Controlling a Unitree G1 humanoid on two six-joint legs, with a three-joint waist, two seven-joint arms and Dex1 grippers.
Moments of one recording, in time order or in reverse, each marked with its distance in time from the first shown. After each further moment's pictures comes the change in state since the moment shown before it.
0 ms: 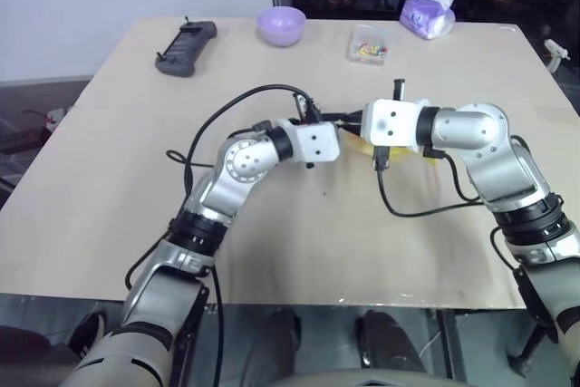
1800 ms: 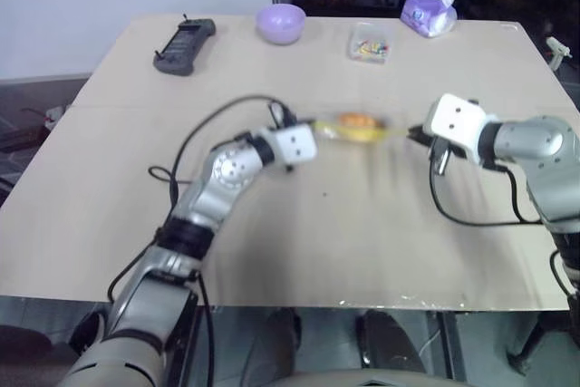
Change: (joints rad) left arm 0.181 0.112 -0.043 -0.013 -0.023 0.060 -0.056; right arm 0.297 -0.262 -0.129 -0.196 0.110 0.383 0.041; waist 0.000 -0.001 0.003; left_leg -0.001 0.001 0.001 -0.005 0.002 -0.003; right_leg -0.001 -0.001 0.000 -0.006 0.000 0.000
